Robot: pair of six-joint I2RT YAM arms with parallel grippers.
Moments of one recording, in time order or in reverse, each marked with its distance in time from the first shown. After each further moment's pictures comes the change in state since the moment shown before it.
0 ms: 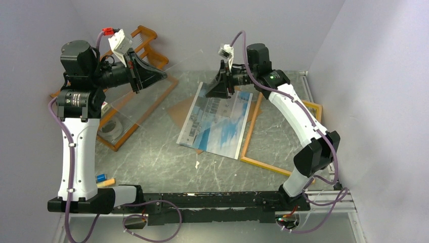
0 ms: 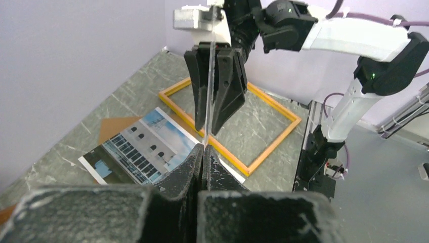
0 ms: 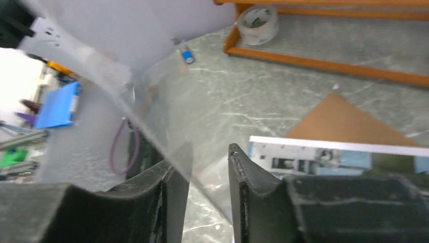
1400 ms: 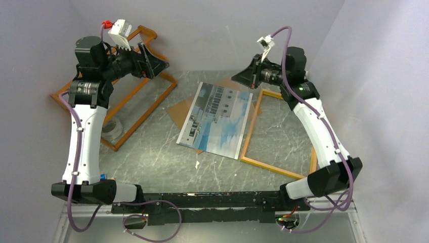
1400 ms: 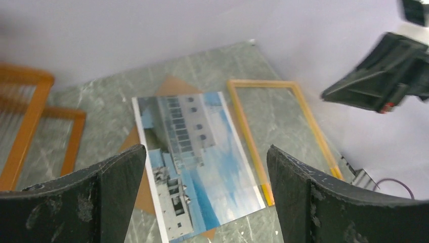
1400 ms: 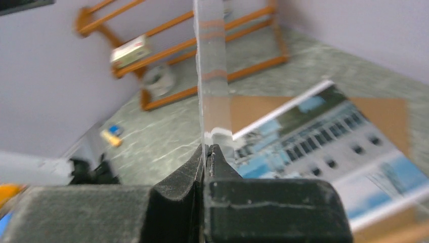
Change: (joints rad) left arm -0.004 0.080 -0.040 0.016 -0.451 -0.201; right arm -0.181 -0.258 -0.199 0.166 0.278 0.332
